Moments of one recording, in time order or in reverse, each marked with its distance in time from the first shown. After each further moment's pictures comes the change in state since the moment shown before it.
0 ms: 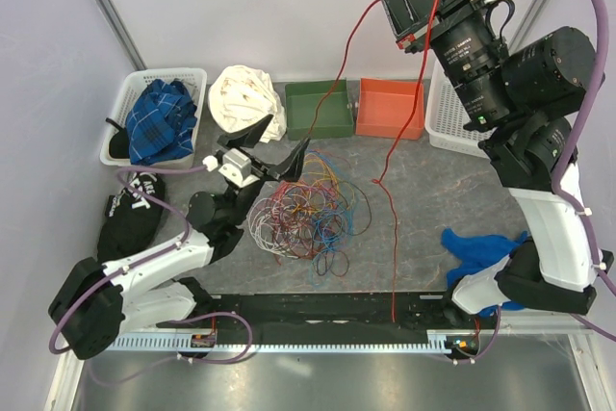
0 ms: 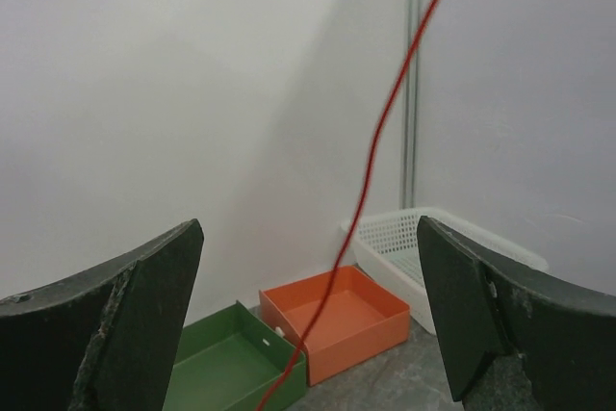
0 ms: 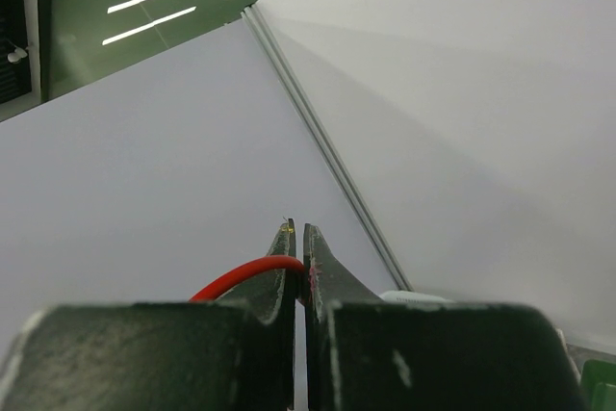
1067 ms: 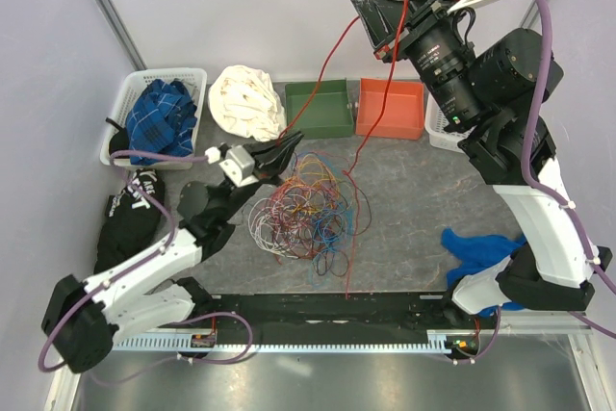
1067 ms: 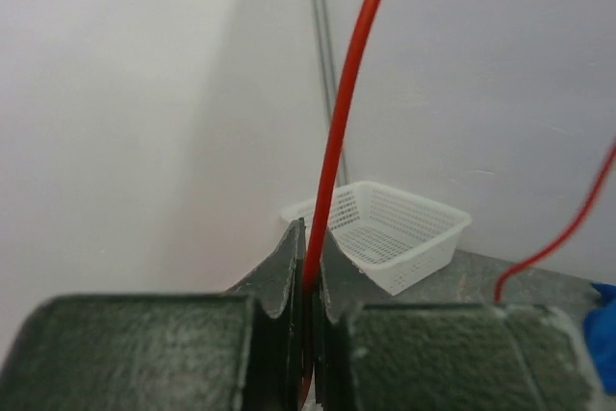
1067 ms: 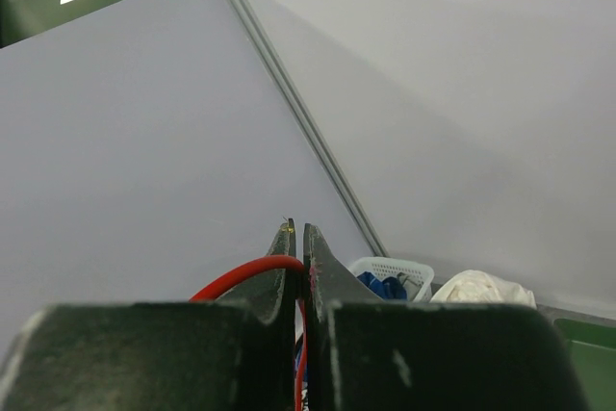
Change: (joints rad) left arm 0.035 -0.071 0.094 -0.256 0.249 -0.031; right arm 0.000 -0.008 -0.113 0.010 0.006 -0.010
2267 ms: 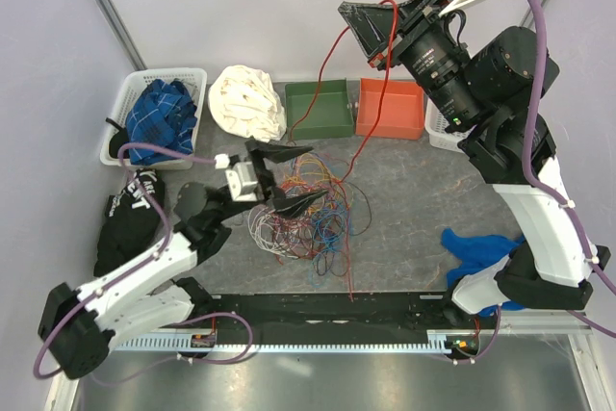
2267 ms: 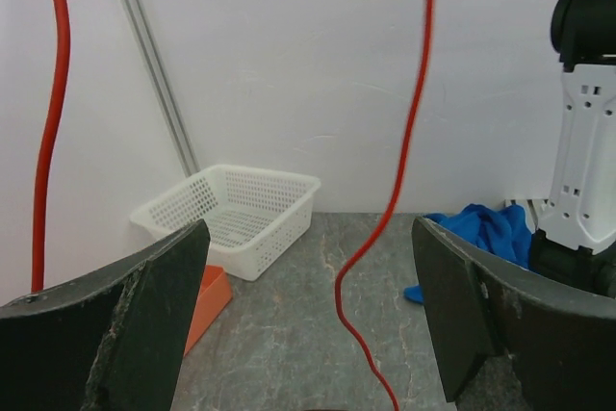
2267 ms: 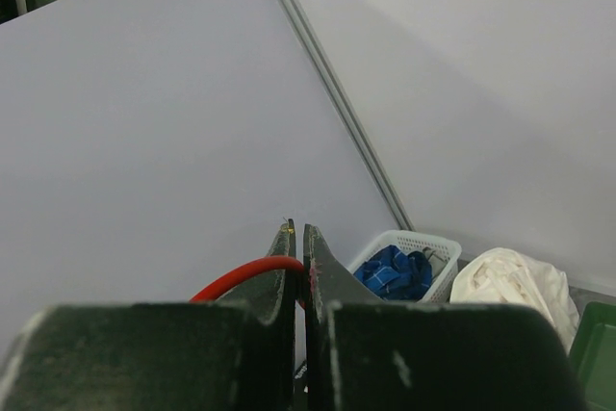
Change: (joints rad) left arm -0.005 -0.023 0.014 -0.101 0.389 -0.122; right arm -0.001 0.012 0.023 -0.055 -0.097 0.046
